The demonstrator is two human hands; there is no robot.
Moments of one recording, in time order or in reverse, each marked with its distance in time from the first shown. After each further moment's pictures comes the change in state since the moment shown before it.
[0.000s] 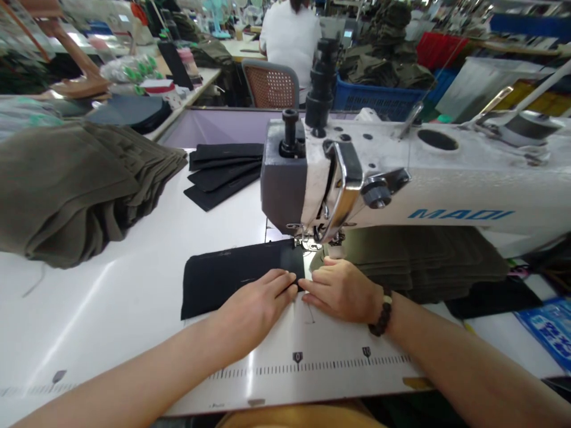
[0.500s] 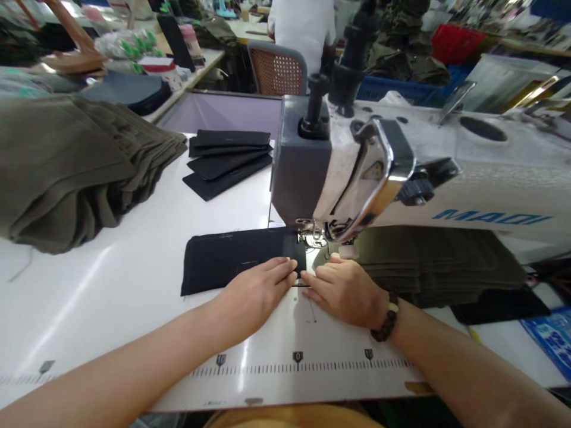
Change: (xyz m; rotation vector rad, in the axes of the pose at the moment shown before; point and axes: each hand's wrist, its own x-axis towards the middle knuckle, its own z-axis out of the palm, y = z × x) left_hand 0.002 -0.012 0.002 0.078 0.066 0.020; right_hand 0.002 -0.005 0.001 -0.059 -0.035 0.084
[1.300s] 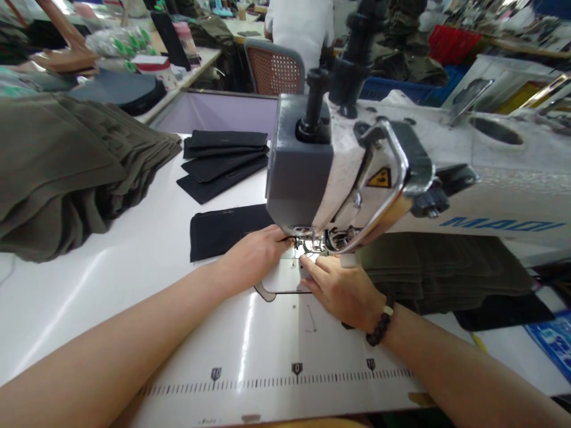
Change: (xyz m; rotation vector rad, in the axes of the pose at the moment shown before) left_hand 0.031 -0.052 0.010 -0.209 0.010 -0.165; right_hand 0.009 -0.003 0.000 -0.062 -0.143 0.302
